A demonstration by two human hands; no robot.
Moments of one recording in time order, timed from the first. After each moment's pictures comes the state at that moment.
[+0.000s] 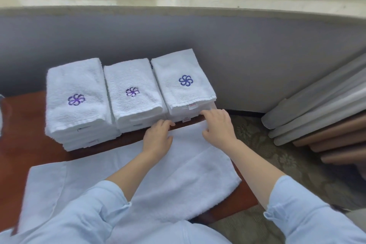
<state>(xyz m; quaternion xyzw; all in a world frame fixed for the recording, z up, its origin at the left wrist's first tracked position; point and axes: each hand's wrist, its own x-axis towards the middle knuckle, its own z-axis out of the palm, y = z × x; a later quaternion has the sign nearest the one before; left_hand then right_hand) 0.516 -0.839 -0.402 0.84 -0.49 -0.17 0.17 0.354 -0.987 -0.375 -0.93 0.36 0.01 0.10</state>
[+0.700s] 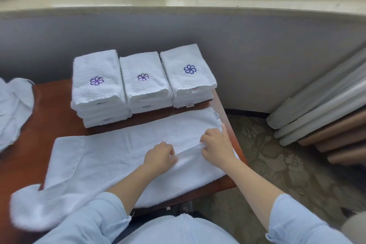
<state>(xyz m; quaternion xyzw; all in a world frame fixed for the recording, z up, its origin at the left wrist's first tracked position) 0.448 -0.742 -0.403 0.83 -0.47 -0.31 0.05 0.282 -0.884 -0.394 -0.94 0.31 0.03 0.13</state>
